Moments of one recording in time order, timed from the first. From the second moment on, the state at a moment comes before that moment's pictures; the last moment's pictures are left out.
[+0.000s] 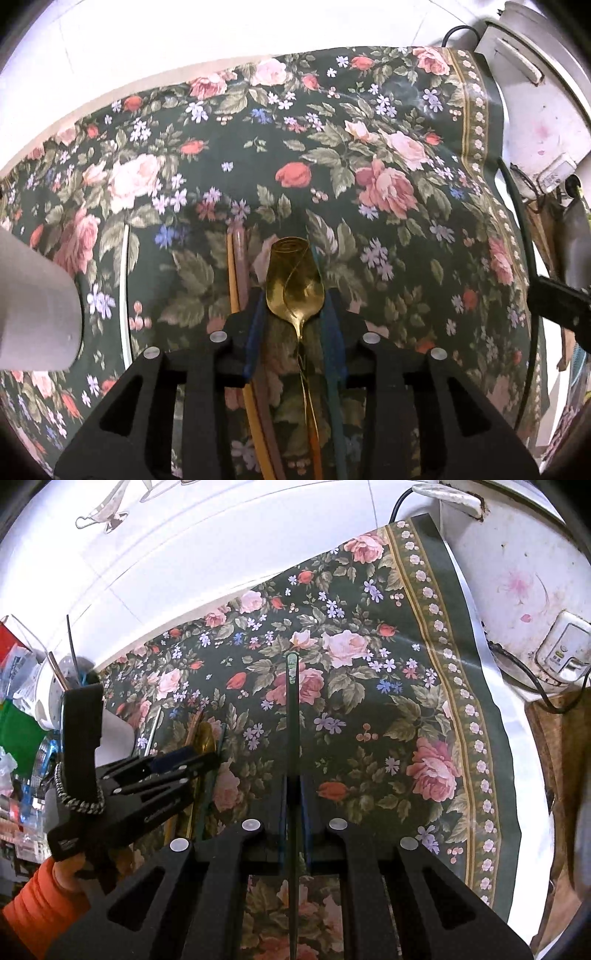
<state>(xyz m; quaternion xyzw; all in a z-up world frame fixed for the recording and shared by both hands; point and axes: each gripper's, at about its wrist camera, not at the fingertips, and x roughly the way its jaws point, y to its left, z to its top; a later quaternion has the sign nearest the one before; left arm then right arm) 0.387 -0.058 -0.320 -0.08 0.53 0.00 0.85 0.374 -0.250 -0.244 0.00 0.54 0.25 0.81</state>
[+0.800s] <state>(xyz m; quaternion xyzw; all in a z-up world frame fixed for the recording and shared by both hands) 0.421 -0.054 -0.323 -0.08 0.52 0.00 0.85 0.372 -0.260 -0.244 0.01 0.54 0.23 0.81</state>
